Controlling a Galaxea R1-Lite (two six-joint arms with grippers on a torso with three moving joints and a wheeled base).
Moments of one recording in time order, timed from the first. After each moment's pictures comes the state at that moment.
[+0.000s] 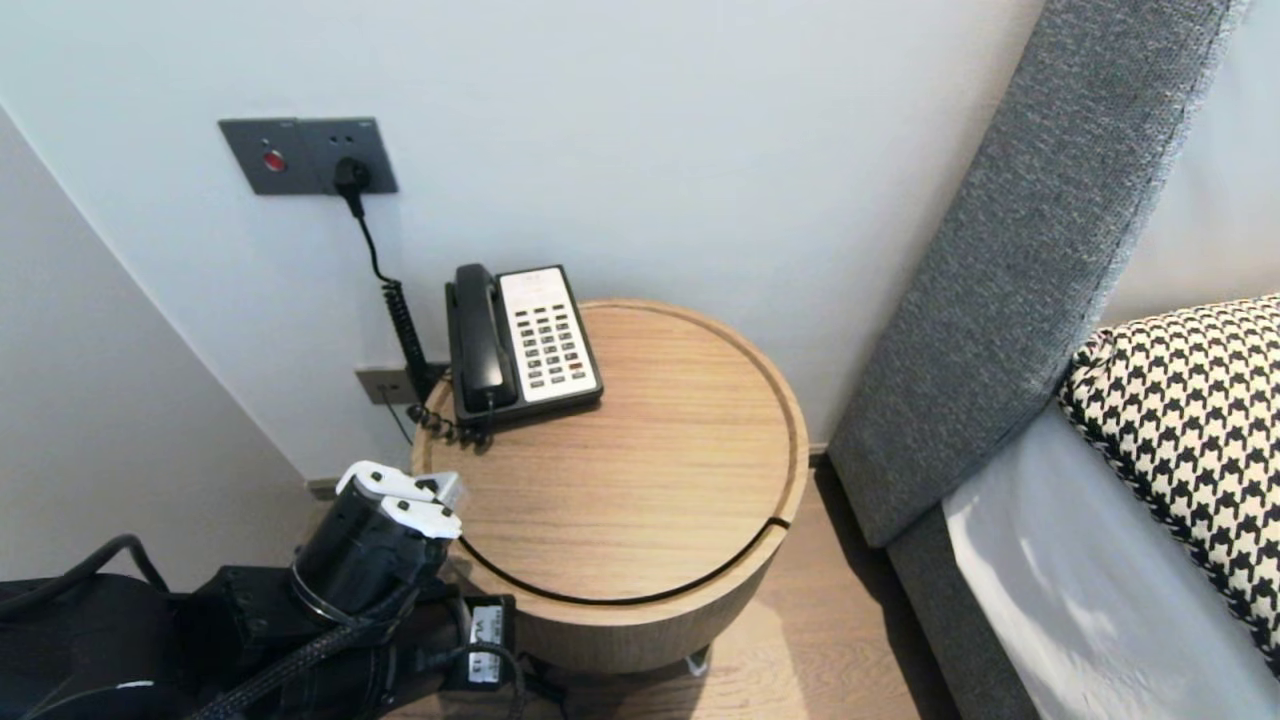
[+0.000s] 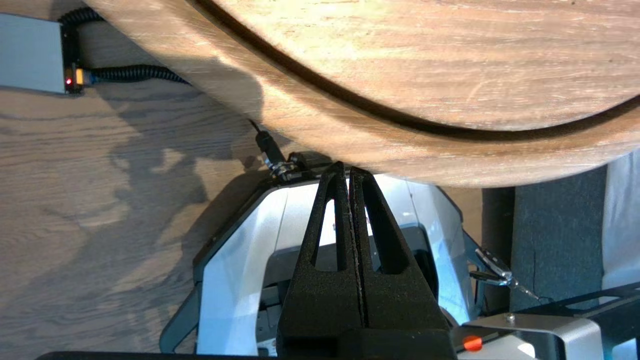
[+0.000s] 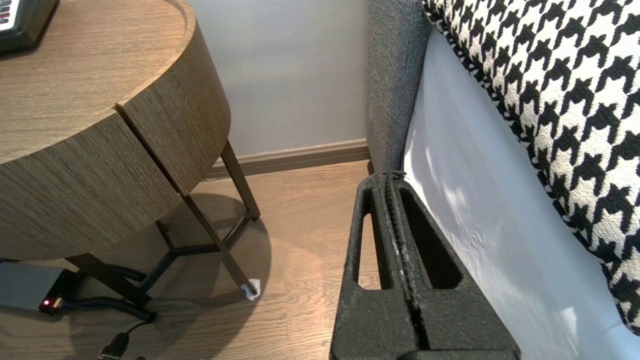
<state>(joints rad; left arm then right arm) -0.79 1.60 -0.60 -0.21 0.16 -0.62 0.00 0.01 0.00 -0.06 -0.02 0.00</state>
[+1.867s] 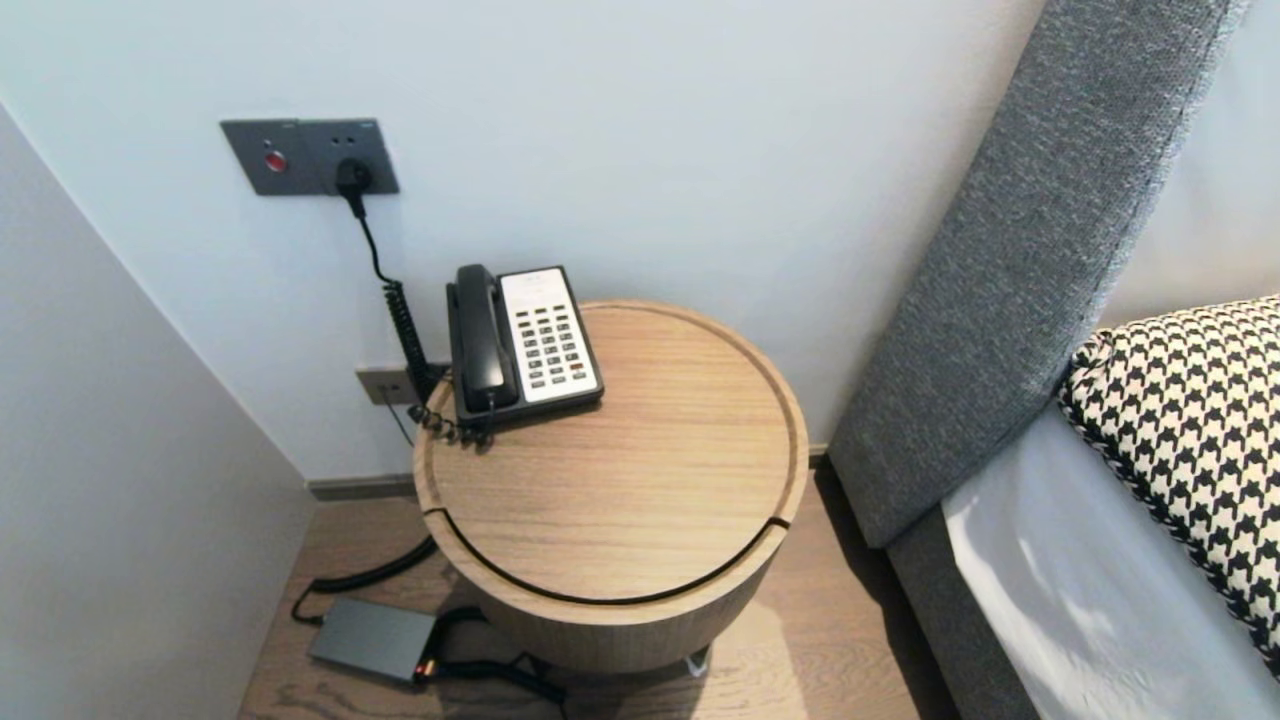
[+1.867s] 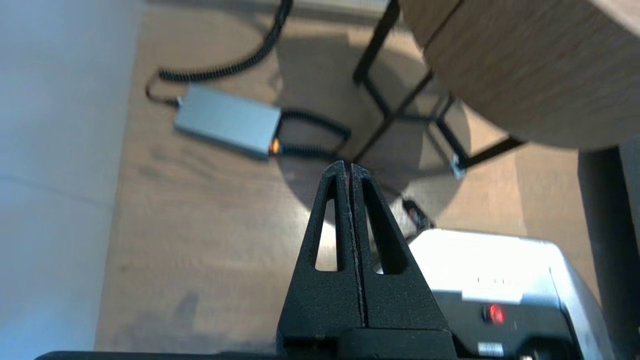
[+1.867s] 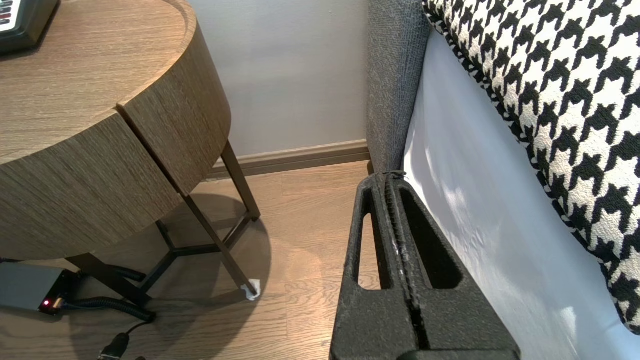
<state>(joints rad) -0.03 0.34 -0.07 0.11 -0.04 -0.17 0.00 0.01 0.00 -0.06 -0.02 0.00</state>
